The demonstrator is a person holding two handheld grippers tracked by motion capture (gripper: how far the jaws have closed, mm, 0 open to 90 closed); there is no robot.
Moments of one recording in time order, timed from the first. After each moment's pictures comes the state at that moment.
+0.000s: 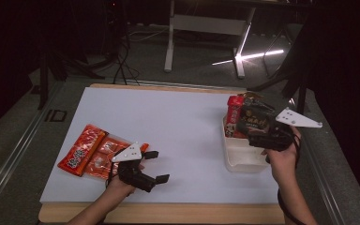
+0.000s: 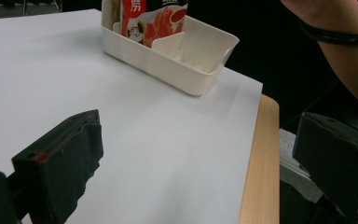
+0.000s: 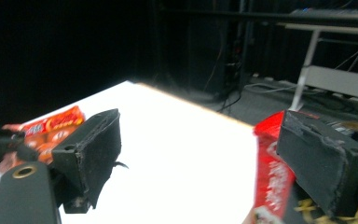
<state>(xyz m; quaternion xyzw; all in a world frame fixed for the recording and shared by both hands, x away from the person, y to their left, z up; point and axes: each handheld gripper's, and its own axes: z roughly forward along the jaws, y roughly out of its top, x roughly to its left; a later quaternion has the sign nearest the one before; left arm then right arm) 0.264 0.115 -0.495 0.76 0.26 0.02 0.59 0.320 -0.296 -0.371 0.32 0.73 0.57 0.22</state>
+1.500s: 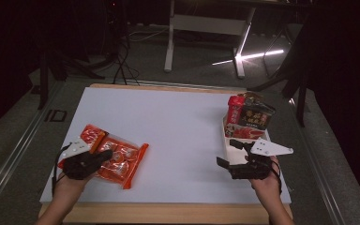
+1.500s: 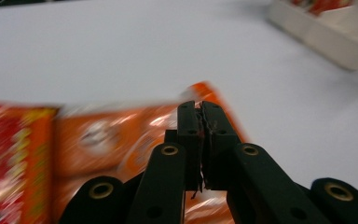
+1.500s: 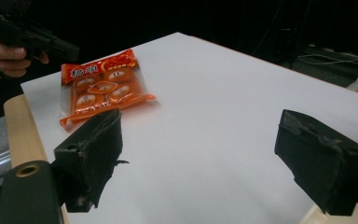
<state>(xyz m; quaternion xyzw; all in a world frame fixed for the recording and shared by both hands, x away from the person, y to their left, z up) 0.247 0.252 -0.486 0.74 0.46 0.17 0.45 0.278 -0.265 -0.436 0.27 0.78 0.54 0.15</state>
